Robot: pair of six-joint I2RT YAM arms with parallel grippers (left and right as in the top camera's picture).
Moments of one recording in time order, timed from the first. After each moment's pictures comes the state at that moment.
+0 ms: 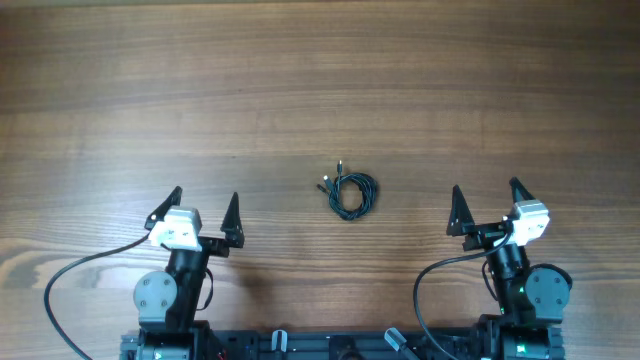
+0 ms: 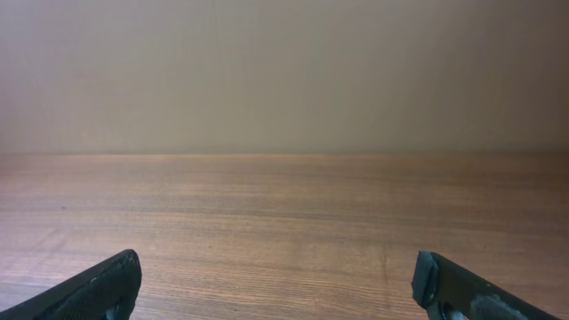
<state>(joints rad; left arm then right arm) -0.02 0.01 0.01 -0.02 0.13 -0.09 -0.09 0.02 0.01 0.02 -0.23 0.07</state>
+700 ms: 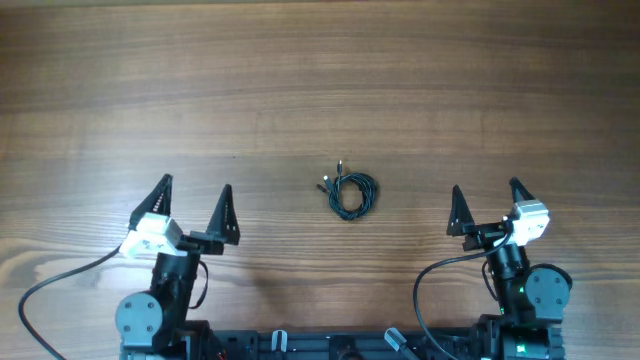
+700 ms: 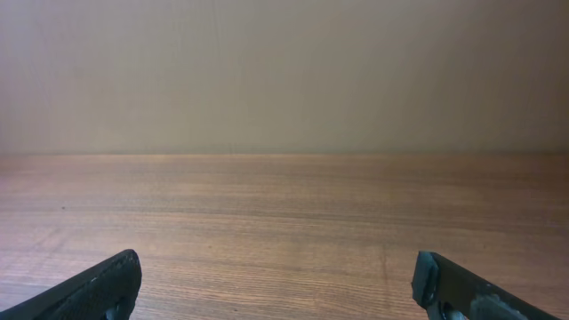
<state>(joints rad) -0.02 0.03 0.12 0.10 0.18 -0.25 -0.09 0.02 0.01 0.02 -0.23 0.07</state>
